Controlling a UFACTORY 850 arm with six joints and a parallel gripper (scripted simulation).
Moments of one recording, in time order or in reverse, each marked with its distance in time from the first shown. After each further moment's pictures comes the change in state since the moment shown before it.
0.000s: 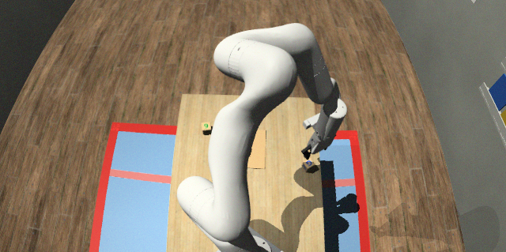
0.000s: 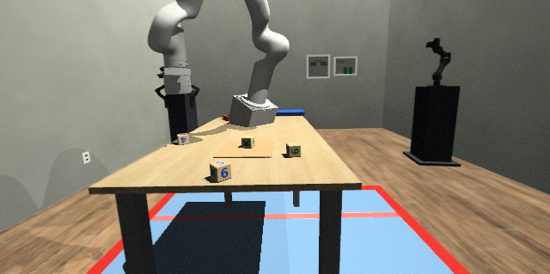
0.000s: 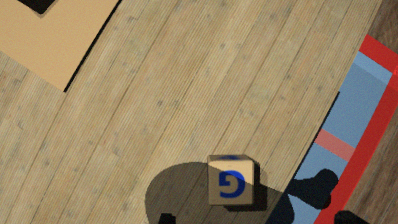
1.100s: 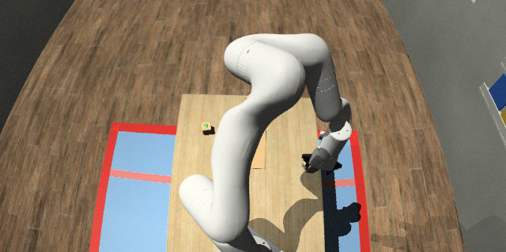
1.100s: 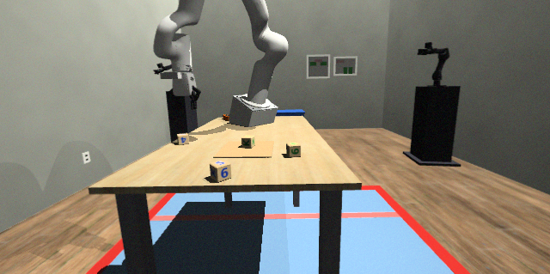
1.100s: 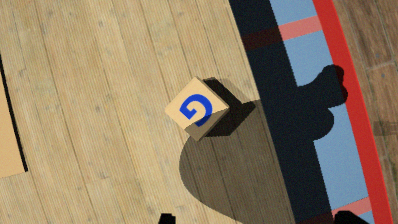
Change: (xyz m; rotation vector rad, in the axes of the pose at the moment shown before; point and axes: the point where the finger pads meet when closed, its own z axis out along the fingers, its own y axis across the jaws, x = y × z) arm -0.069 -0.028 0.010 -0.001 0.007 0.810
